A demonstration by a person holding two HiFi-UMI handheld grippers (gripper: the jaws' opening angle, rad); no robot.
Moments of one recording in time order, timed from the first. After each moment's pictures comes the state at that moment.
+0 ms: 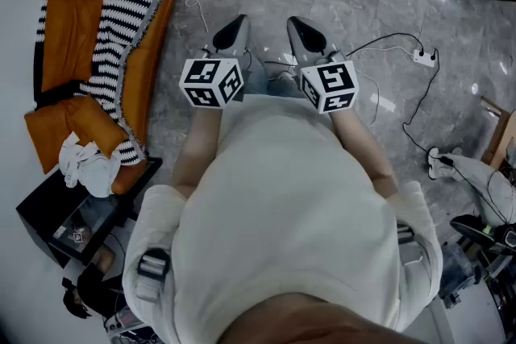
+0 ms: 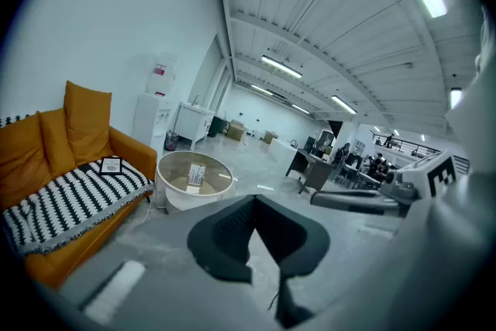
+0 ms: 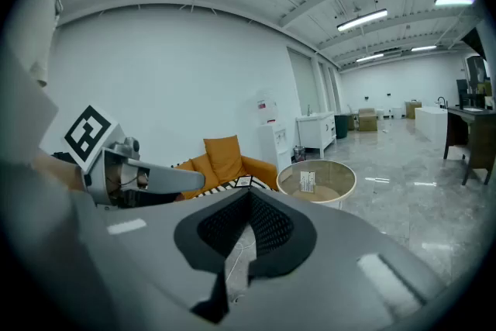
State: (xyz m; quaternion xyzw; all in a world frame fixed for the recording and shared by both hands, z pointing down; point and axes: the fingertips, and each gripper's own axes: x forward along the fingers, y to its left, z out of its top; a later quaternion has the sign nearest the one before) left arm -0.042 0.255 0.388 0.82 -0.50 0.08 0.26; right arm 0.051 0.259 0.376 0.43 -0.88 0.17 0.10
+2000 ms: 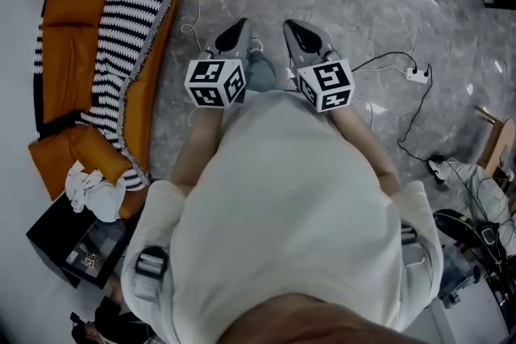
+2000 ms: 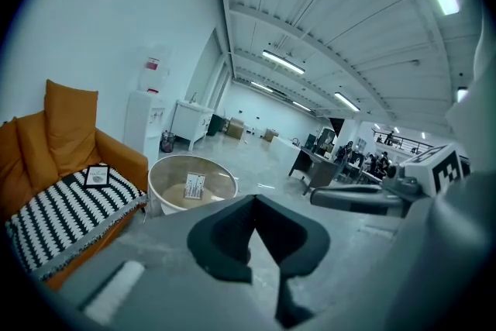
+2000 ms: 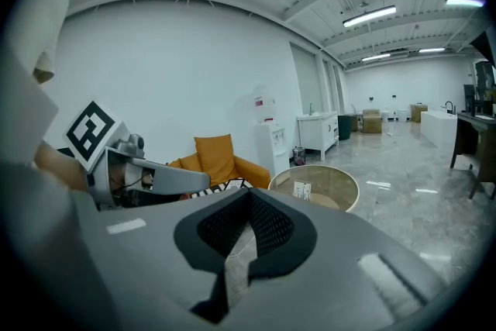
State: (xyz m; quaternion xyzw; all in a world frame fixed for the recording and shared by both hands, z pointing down) left arm -0.033 0.127 0.399 0.82 -0.49 0.09 0.27; right arm 0.050 0.133 0.384 0.42 -0.88 0.16 0.13
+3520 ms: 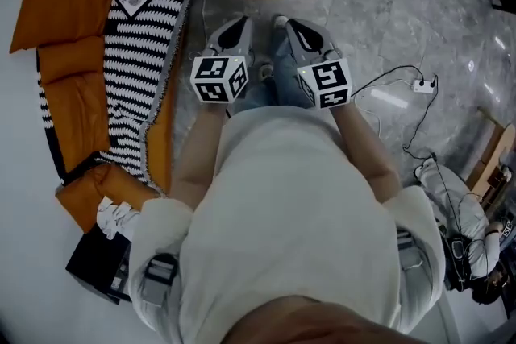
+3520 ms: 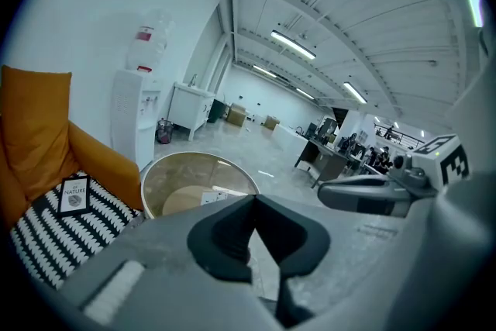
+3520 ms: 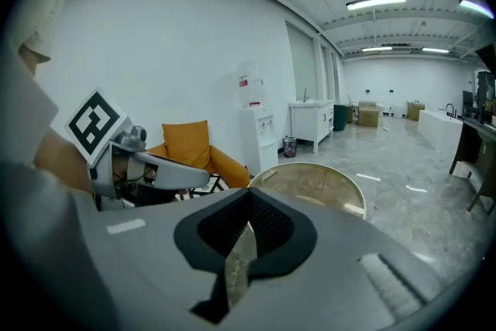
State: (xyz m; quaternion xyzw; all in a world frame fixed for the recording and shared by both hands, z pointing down) left arm -0.091 -0.121 0.468 0.82 -0.46 0.13 0.30; right arm -0.003 -0.109 0.444 0.44 -0.86 0.18 0.19
